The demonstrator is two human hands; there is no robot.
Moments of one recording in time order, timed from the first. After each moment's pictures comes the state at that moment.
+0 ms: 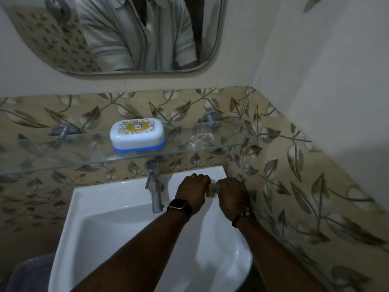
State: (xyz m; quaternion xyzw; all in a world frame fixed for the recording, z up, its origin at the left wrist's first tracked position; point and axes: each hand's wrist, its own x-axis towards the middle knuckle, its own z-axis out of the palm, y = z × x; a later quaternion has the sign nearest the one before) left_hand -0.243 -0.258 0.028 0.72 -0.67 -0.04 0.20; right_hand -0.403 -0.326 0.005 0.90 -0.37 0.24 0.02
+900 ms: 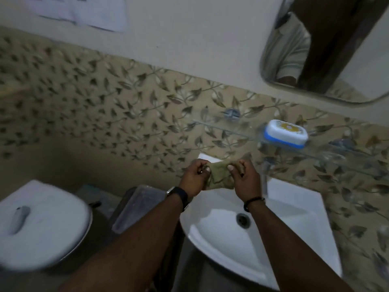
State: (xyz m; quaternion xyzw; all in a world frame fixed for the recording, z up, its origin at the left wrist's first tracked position) left_hand -0.091 0.050 0.072 0.64 -0.22 -0.24 0.70; right_hand -0.194 -0.095 0.094 0.83 -0.26 0.32 -0.37
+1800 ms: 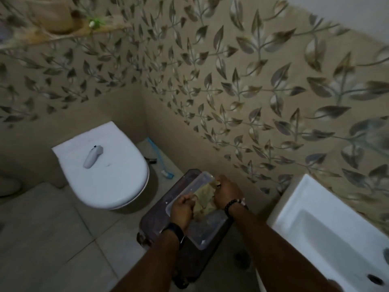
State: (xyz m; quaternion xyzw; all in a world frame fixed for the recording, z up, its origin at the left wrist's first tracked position) left_hand 0.014 0.239 -0.141 0.57 0.26 -0.23 0.75; right_hand 0.051 0.084 -0.082 0.96 -0.12 -0.13 -0.24
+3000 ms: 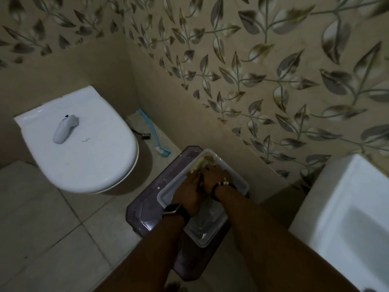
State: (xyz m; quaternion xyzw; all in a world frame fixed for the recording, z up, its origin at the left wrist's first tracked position) left_hand 0.053 0.212 -0.257 0.83 -0.01 -0.21 0.52; right_hand 0.108 0.088 -0.249 0.95 0.02 -0.31 -0.04
